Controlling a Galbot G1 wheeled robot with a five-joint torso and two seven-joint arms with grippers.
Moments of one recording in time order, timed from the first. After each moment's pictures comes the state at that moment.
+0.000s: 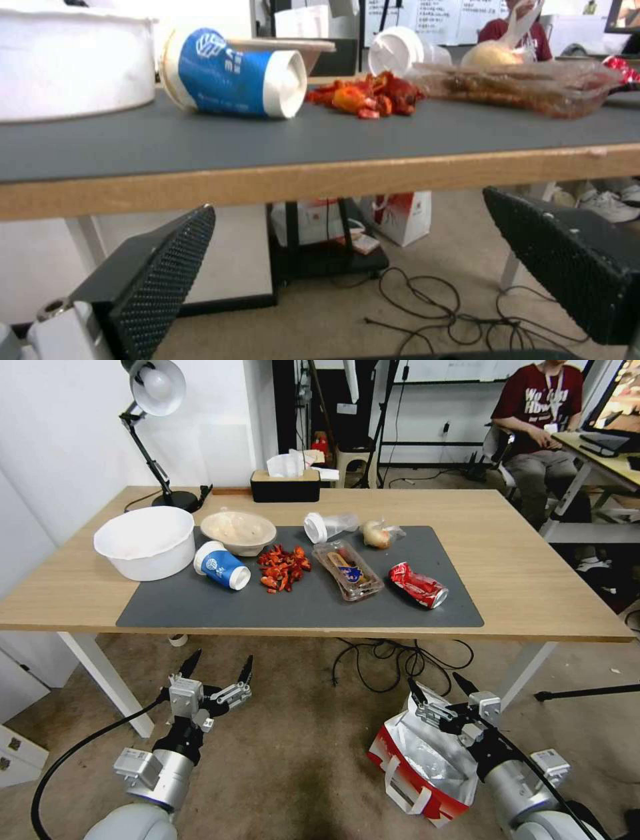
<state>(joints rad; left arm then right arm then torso) 1.76 -1.36 -0.59 -2.25 -0.27 -0.01 0.11 -1.76 1.46 0.73 2.20 0.28 -0.17 -0.33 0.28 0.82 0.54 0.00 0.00</state>
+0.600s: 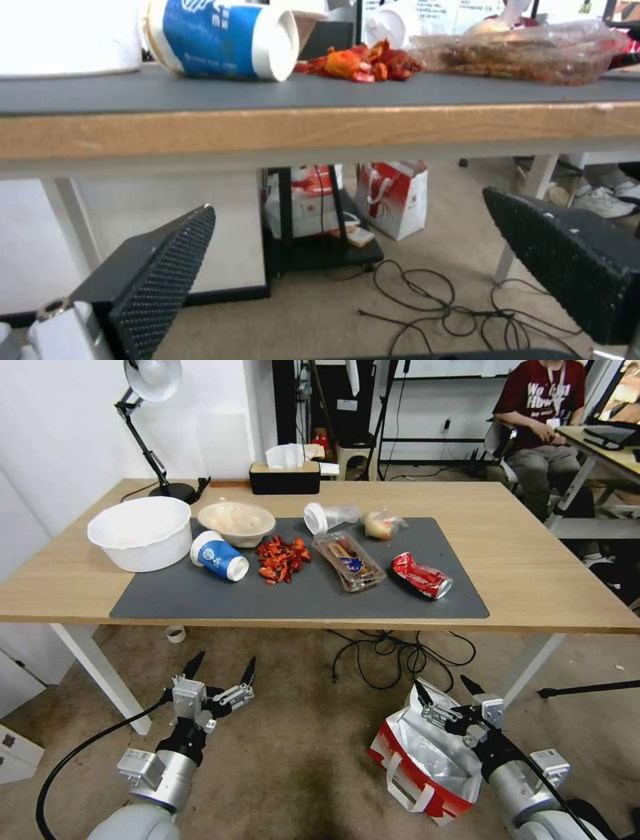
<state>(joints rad) 1.76 -1.37 -0.58 -2.24 -0.27 -0.02 0.12 -1.75 1.45 0.74 2.19 0.25 -0.17 -0.31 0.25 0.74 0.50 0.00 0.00</state>
